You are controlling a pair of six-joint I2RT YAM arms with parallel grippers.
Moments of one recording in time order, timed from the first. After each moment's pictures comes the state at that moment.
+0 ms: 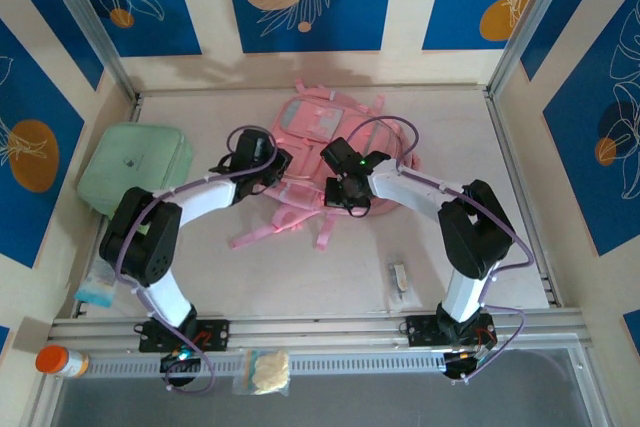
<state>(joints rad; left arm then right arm) -0.49 1.69 0.97 0.09 0.13 -1.34 0.68 1.76 1.26 -0.72 0.00 0.72</state>
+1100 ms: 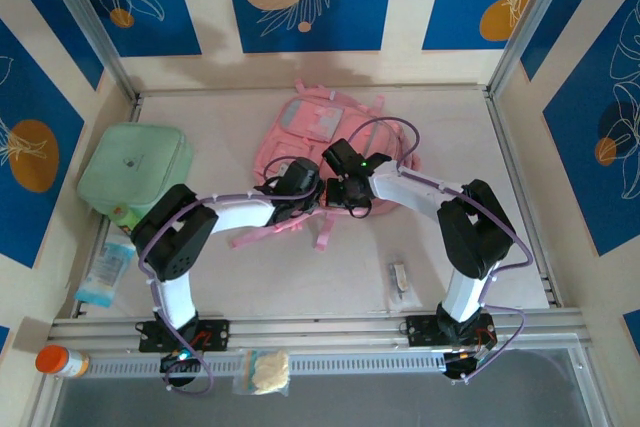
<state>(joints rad) -0.75 1.84 1.02 0.11 -0.13 -1.62 0.68 1.76 1.23 -0.68 0.02 0.70</state>
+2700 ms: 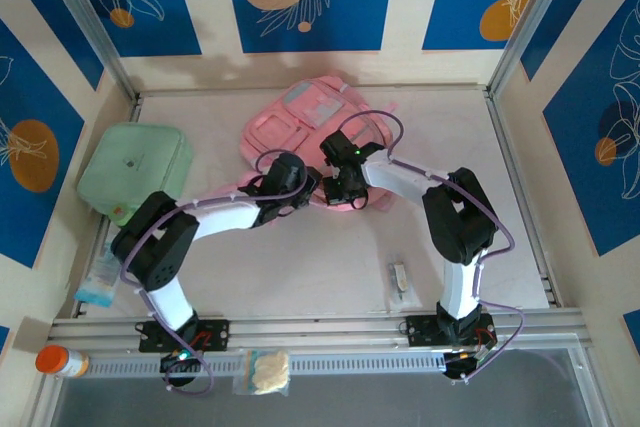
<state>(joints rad) -0.71 1.73 0.93 0.18 -0.02 -1.48 0.64 1.88 1.36 -0.76 -0.05 0.41</state>
